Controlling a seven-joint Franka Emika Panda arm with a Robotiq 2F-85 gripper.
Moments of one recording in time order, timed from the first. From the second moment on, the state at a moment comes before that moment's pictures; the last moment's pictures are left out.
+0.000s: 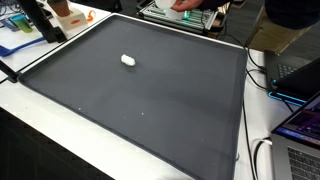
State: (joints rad) arm 0.12 -0.47 0.00 -2.61 0.34 2.35 0.15
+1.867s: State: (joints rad) arm -0.05 -0.30 0.01 -2.74 -0.05 2.73 0.07
